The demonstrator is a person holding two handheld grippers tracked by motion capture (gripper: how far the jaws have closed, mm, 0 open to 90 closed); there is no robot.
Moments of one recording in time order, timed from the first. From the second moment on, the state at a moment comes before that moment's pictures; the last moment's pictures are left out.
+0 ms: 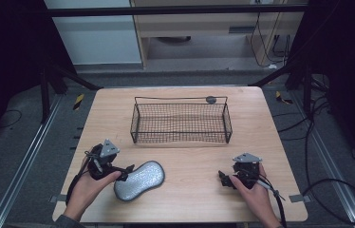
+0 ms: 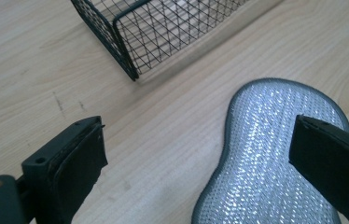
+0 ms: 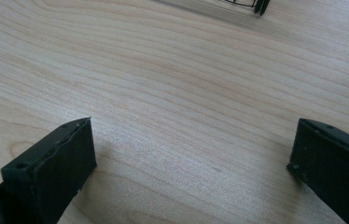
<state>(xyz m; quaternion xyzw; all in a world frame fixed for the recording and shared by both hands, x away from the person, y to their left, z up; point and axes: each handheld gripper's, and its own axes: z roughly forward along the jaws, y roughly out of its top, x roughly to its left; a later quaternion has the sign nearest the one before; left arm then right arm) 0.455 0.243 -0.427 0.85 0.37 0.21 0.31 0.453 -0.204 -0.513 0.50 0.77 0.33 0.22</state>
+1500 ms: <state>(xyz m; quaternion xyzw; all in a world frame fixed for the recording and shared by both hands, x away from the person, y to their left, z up) 0.456 0.181 -0.451 0.95 0.26 0.10 0.15 0.453 -0.204 -0.513 0.50 0.77 0.33 0.21</state>
